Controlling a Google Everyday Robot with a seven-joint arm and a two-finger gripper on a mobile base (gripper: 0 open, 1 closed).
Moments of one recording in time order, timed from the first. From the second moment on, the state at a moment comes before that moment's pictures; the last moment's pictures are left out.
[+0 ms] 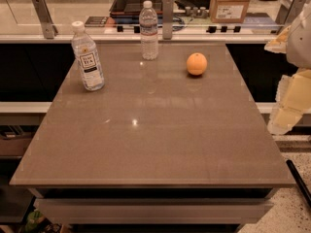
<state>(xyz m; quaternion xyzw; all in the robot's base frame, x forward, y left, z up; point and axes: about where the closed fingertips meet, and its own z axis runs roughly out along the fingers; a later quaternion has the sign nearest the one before) 0.438 -0.215 0.984 -0.60 0.78 -0.04 0.17</state>
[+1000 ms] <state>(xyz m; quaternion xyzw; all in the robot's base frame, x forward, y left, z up) 0.490 -0.210 0.992 -0.59 0.77 -0.04 0.24</state>
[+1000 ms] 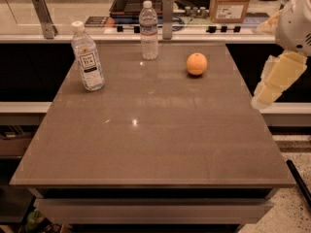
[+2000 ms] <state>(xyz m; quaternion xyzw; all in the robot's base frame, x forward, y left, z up) 0.558 -0.185 0.988 -0.45 0.79 0.02 0.41</state>
